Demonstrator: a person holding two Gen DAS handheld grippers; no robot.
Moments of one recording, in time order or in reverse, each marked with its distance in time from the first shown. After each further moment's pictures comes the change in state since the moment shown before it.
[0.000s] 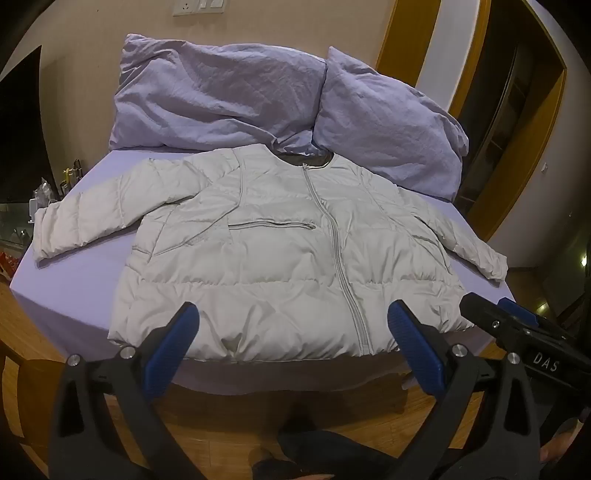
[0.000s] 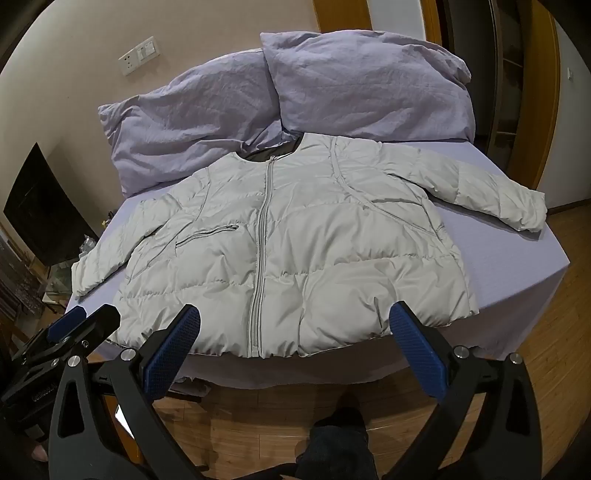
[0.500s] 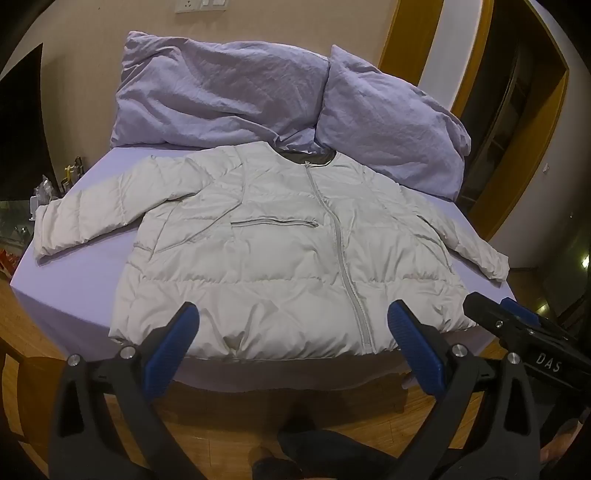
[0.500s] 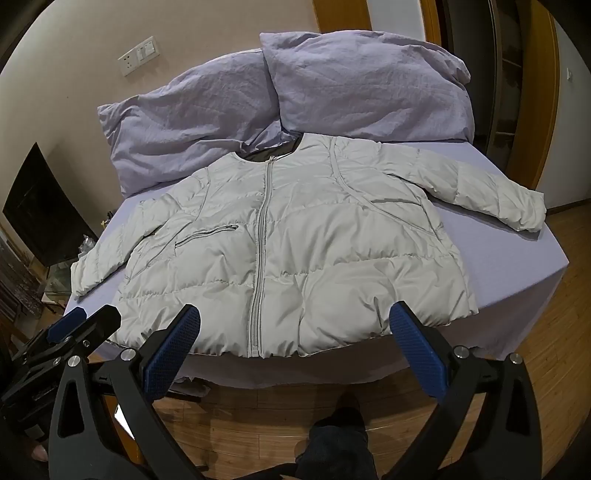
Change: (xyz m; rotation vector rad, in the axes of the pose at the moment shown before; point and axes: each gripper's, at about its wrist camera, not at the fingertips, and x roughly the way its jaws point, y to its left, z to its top) left arm 0.000 0.000 0.000 -0.001 0.005 0.005; right arm 0.000 0.000 0.000 -0.002 -0.002 -0.002
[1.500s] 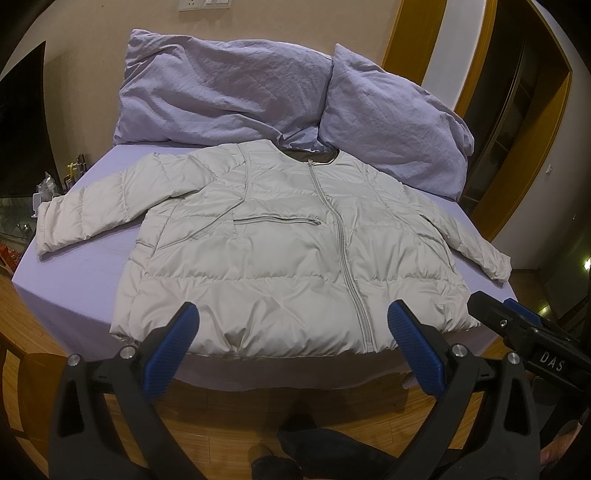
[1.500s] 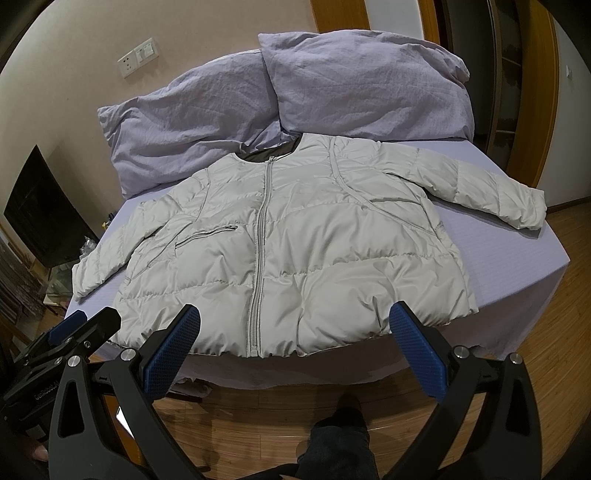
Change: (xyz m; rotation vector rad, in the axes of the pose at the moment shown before) left arm 0.001 0.001 0.001 0.000 0.008 -0.001; right arm 0.000 -0.001 0.000 0.002 0.000 0.001
